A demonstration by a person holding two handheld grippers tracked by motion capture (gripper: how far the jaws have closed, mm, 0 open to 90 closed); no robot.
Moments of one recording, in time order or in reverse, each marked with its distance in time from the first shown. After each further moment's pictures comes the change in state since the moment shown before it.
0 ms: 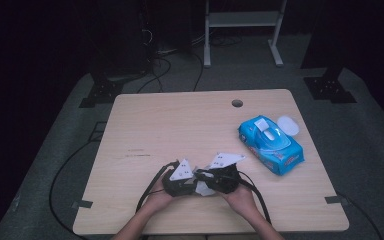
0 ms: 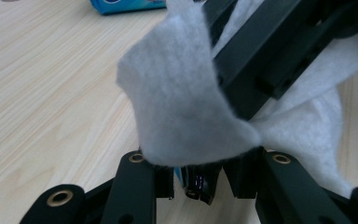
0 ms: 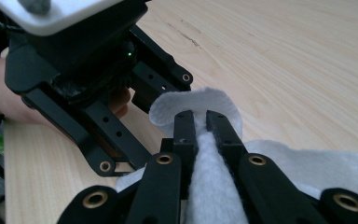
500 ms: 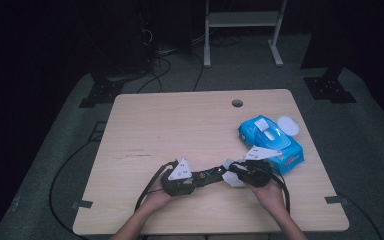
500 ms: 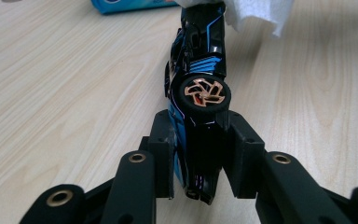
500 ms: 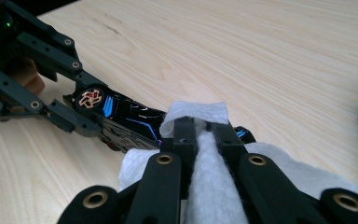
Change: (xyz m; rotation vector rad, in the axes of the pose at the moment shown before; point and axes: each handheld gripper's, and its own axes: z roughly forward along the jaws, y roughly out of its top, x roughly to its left) left arm 0.001 0.001 -0.001 -0.003 -0.005 0.019; right arm -0.054 -0.033 -0.058 -0.016 -0.161 0.134
